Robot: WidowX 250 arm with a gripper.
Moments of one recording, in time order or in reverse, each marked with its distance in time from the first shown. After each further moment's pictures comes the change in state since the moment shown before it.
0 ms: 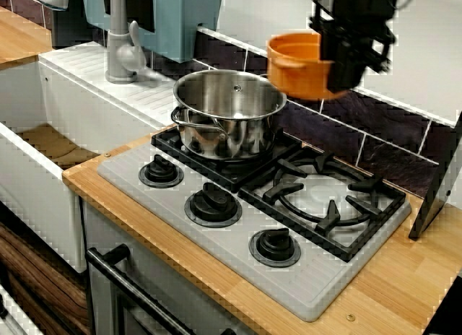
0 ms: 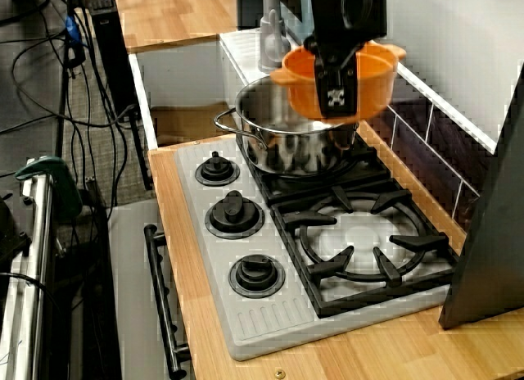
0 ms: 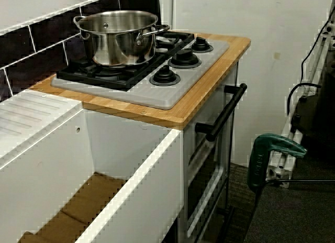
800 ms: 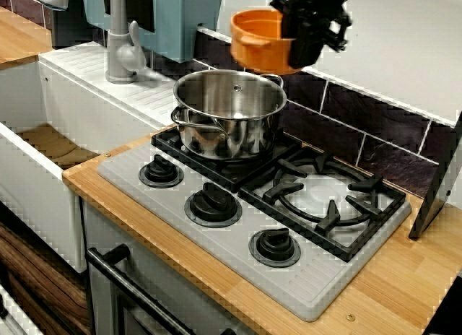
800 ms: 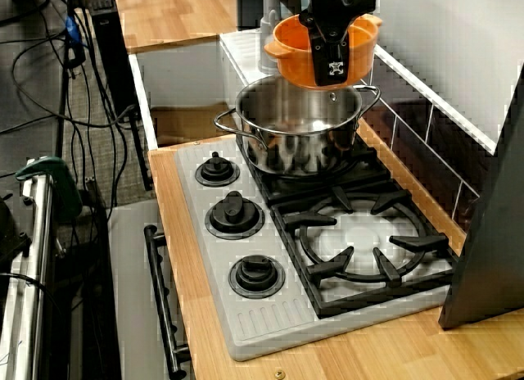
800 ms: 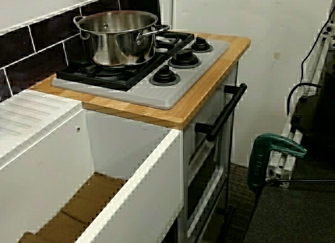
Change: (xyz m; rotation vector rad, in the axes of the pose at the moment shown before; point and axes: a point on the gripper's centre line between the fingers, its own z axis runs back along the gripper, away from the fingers) arm -0.008 0.057 -0.004 0.104 0.028 0.119
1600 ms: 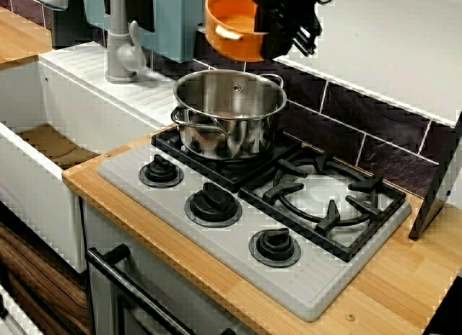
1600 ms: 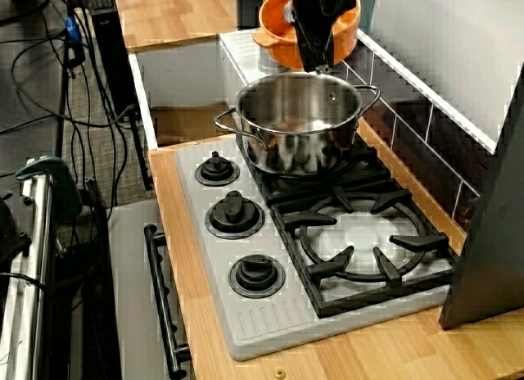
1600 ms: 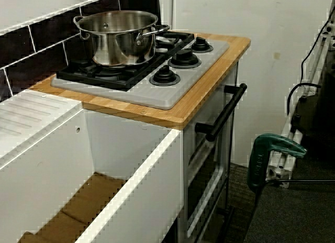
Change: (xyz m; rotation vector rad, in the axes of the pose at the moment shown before) arm -0.008 0.020 -0.001 0.241 -0.076 0.007
